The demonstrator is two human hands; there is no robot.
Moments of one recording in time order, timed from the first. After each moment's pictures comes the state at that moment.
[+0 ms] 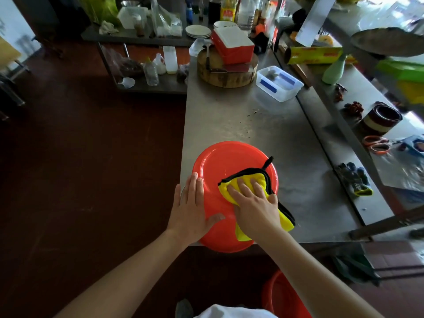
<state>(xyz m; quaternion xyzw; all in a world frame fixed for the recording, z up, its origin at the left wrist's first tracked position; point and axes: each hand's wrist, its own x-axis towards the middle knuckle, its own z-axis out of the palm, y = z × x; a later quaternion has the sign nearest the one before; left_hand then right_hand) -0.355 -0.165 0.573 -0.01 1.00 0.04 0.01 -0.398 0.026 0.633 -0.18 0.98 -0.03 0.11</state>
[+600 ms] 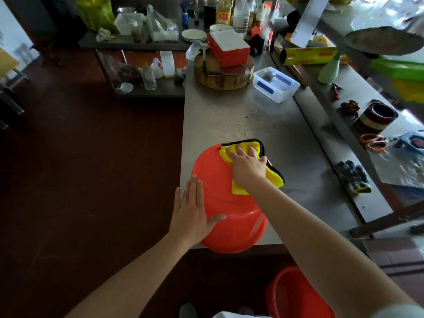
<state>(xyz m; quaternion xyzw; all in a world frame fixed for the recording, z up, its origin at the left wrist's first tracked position) -0.359 -0.164 0.579 -0.01 1.00 0.07 0.02 -0.507 -0.017 0.655 -0.13 0.99 -0.01 0.11</state>
